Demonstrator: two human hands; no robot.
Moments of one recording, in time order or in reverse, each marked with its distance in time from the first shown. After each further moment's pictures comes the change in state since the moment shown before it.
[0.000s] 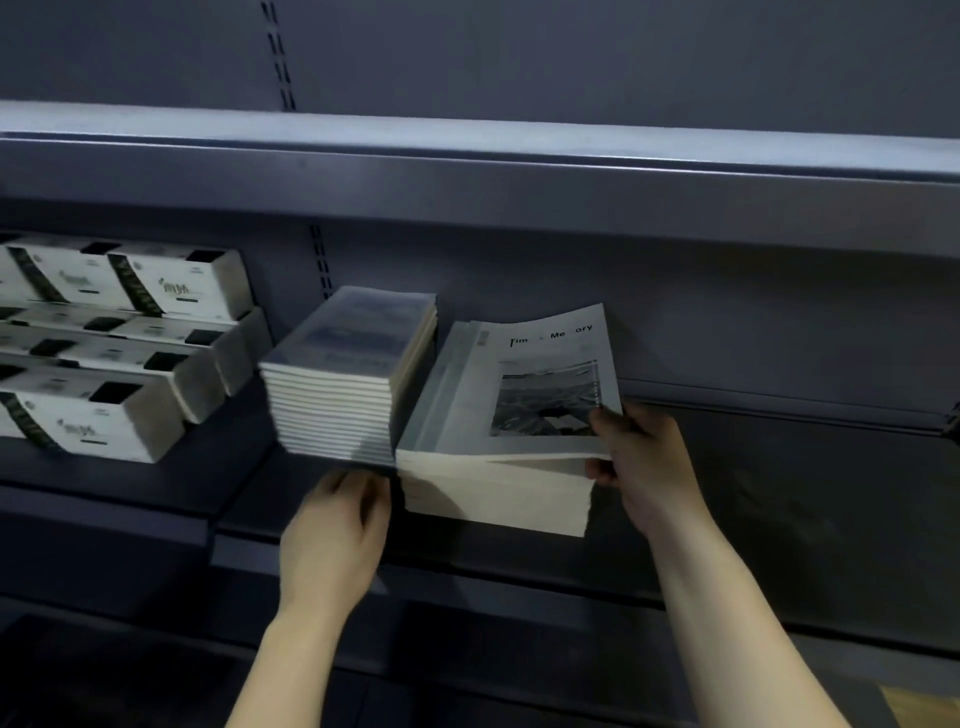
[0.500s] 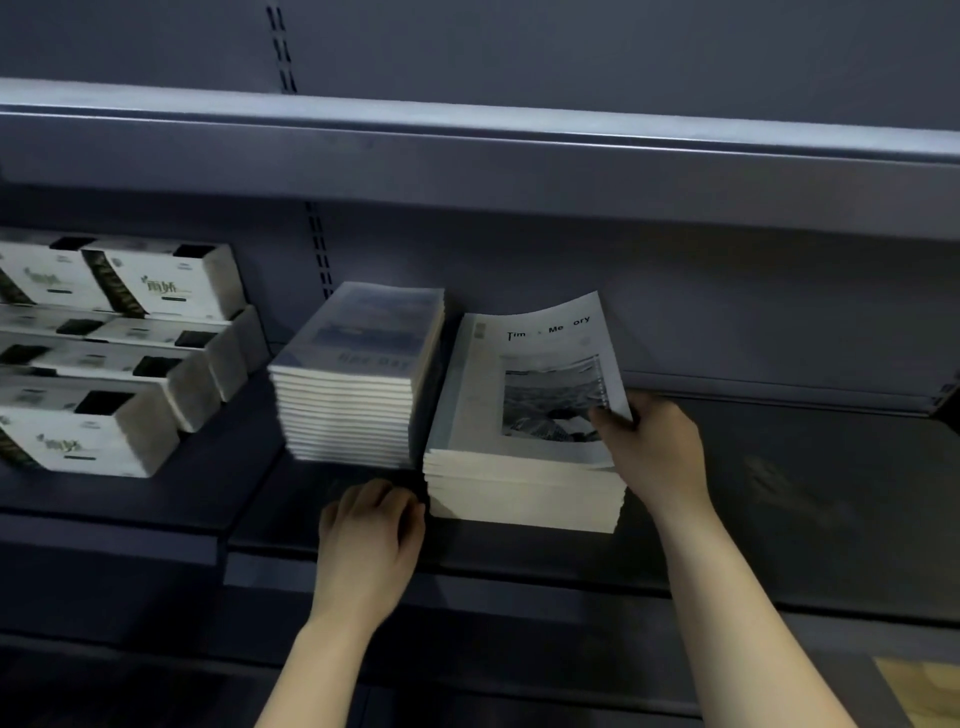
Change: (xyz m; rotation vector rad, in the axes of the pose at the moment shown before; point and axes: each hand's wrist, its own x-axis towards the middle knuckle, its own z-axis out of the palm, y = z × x) left_hand 0.010 -0.040 0.031 0.141 -0.085 0.232; right_hand 0.010 0.013 0.019 -0.671 0.181 -0.225
